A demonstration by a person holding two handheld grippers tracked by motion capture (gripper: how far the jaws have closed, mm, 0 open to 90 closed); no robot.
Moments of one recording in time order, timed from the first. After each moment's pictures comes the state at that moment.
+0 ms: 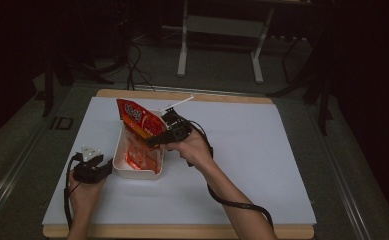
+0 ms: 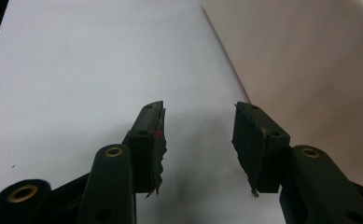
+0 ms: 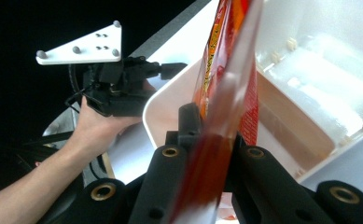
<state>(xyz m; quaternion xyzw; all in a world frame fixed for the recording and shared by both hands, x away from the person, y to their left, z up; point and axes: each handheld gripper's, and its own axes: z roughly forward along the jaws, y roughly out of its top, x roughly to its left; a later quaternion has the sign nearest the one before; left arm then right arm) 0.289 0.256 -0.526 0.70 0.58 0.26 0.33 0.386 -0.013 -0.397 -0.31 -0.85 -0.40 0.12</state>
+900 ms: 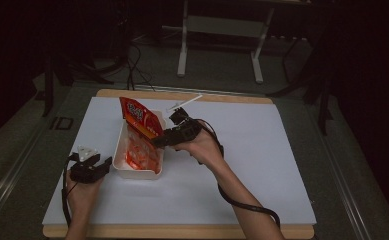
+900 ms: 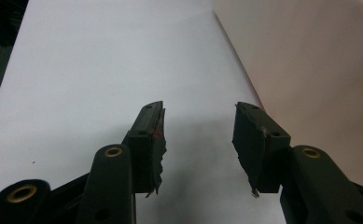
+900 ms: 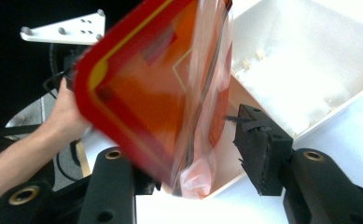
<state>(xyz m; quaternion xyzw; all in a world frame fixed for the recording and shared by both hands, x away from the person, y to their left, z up) 0.288 0.263 -0.525 0.69 0.58 0.27 0.34 0.379 -0.037 -0.381 -0.28 -0.86 -0.41 0.06</state>
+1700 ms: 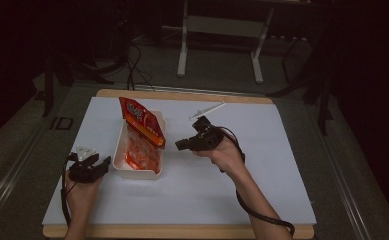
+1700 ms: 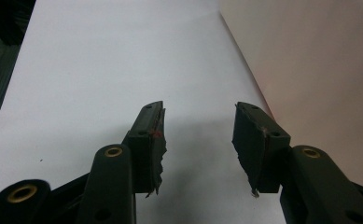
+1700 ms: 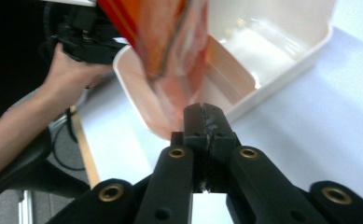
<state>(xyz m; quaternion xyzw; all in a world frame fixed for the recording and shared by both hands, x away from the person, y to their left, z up) 0.288 0.265 -0.524 0.68 0.59 0.27 0.33 0.365 -0.090 -0.387 -0.29 -0.87 -0.40 0.05</state>
